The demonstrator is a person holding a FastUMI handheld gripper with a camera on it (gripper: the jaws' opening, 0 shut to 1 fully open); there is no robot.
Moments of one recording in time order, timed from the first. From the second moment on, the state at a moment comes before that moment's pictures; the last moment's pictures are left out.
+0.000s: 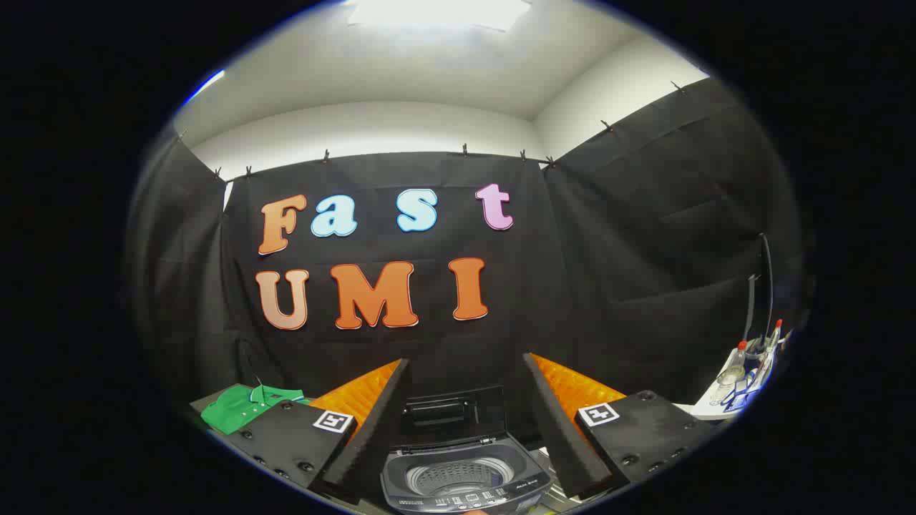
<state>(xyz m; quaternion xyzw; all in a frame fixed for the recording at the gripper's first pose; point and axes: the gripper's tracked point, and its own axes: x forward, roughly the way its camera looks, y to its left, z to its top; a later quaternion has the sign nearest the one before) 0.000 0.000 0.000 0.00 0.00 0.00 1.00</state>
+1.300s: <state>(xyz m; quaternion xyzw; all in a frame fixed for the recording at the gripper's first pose) 0.013 0.031 -0.001 0.04 0.02 0.01 1.00</state>
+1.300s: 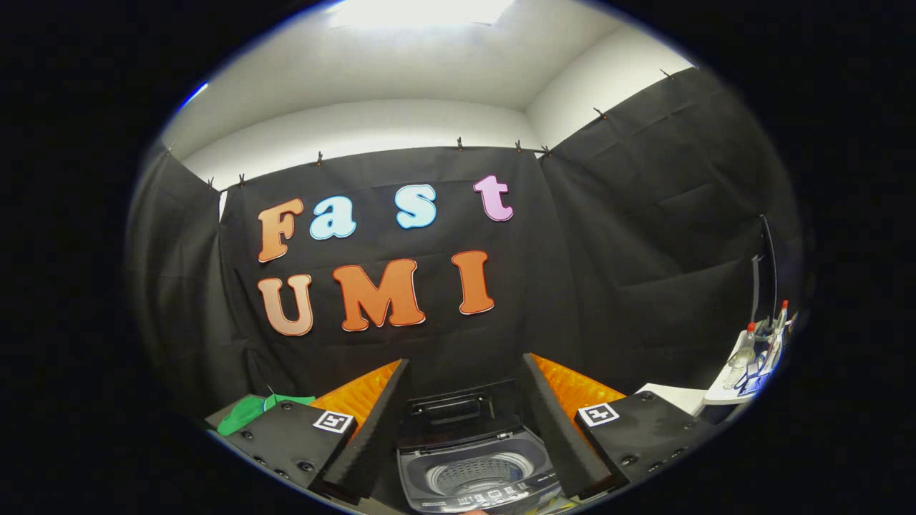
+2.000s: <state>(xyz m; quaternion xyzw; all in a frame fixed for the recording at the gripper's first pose) 0.068 0.325 -0.054 0.06 0.10 0.24 0.96</state>
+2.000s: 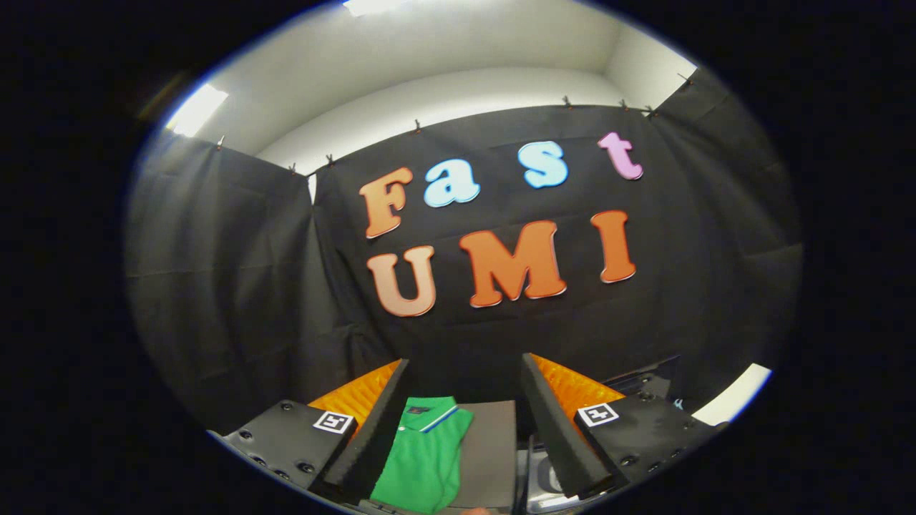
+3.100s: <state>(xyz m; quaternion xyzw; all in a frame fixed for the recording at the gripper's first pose) 0.045 0.472 -0.283 -0.01 0.37 0.24 0.90</state>
